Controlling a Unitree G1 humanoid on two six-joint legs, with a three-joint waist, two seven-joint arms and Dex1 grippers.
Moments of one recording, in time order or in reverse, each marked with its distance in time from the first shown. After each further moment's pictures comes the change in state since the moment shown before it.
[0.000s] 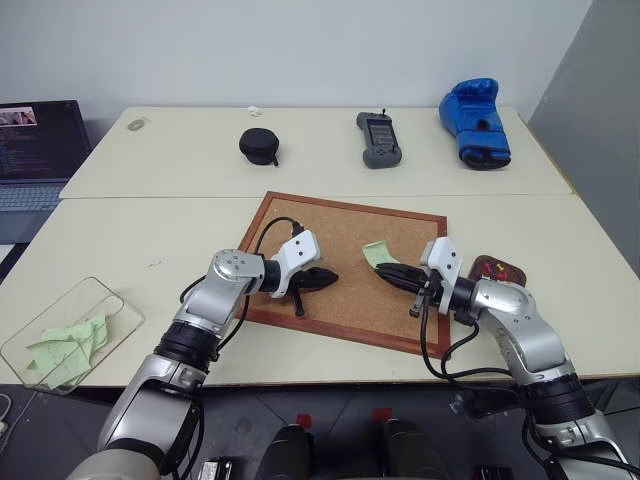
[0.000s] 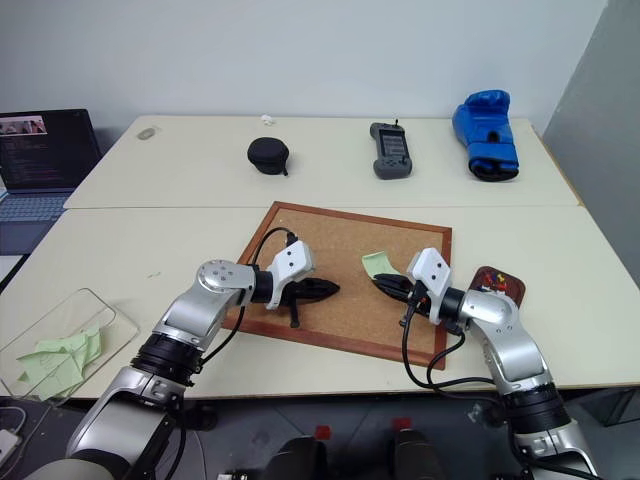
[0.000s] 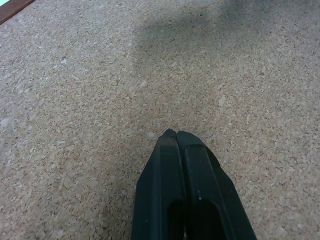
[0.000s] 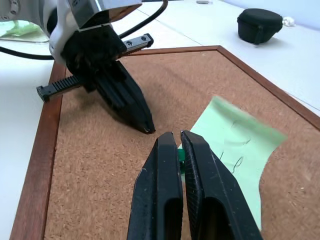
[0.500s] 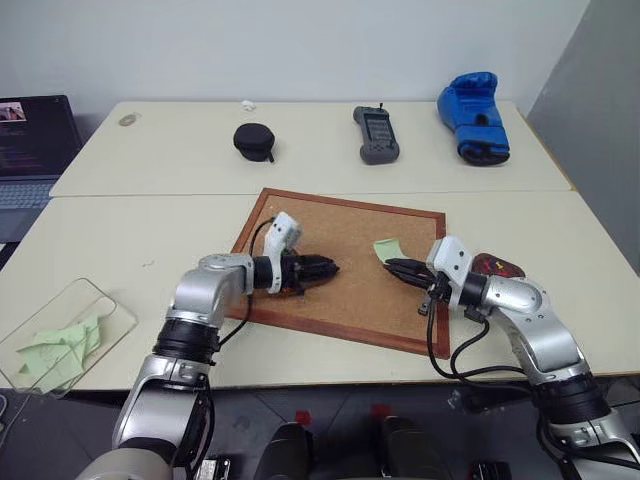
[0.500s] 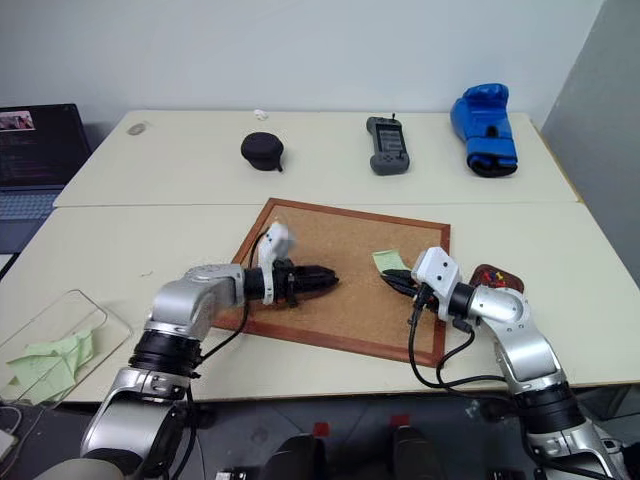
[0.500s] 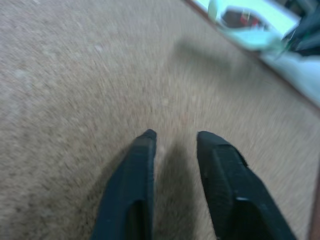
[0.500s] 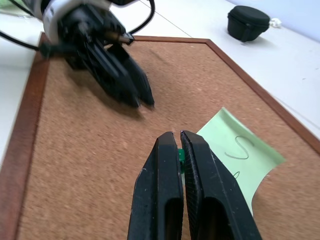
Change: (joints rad) left arm -0.020 -0.068 0.240 -0.067 -0.314 0.513 0.048; right arm 0.000 -0.075 -0.001 -0.036 -0.074 -0.094 -0.019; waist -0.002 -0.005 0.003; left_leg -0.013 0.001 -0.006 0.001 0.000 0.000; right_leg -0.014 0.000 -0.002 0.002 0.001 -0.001
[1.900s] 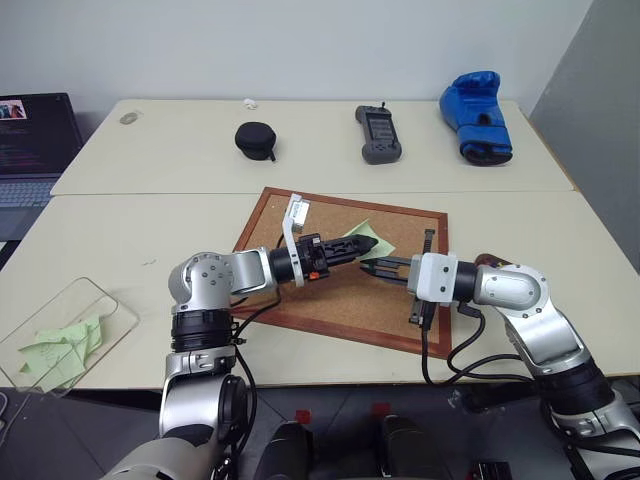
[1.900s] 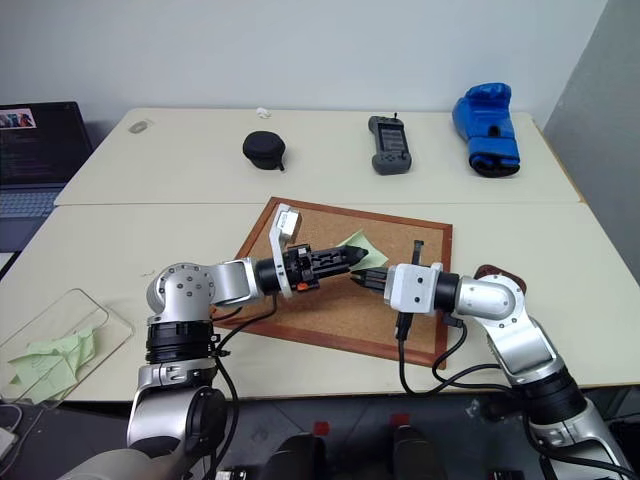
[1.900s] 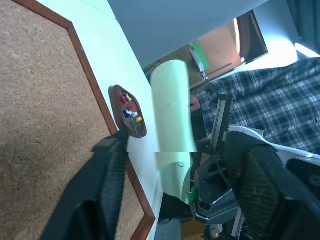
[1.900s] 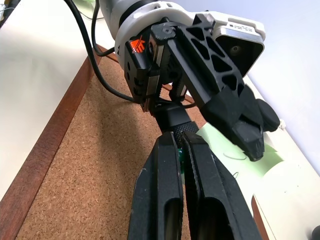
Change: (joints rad) left arm -0.066 -0.225 0.324 -0.085 -0.478 0.592 0.345; right arm -0.085 -0.050 0.103 -0.109 -0.119 -0.235 0.062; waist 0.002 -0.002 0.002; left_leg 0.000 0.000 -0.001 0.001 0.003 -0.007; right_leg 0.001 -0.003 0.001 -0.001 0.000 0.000
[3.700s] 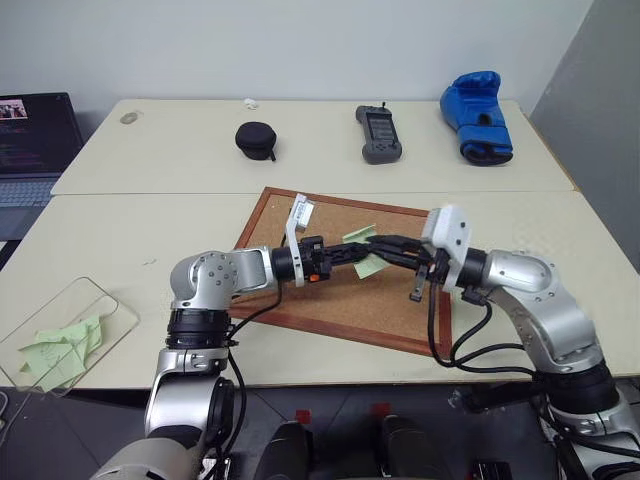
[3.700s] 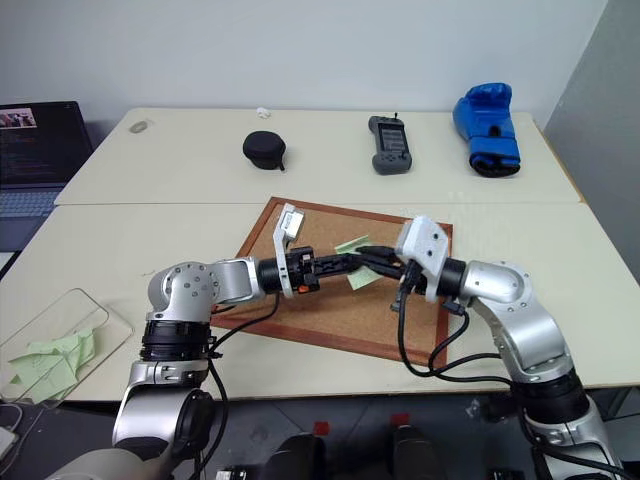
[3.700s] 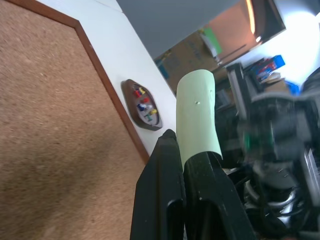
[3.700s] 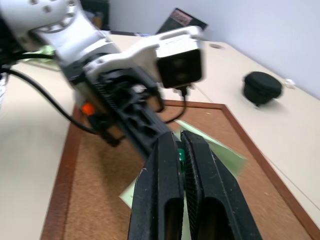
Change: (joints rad) left arm 0.020 0.116 -0.202 -0.048 0.048 -0.170 -0.083; right arm 0.040 0.017 -0.213 -0.192 0.303 0.588 -0.124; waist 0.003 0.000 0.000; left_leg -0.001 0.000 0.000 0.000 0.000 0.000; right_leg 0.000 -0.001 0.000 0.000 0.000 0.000
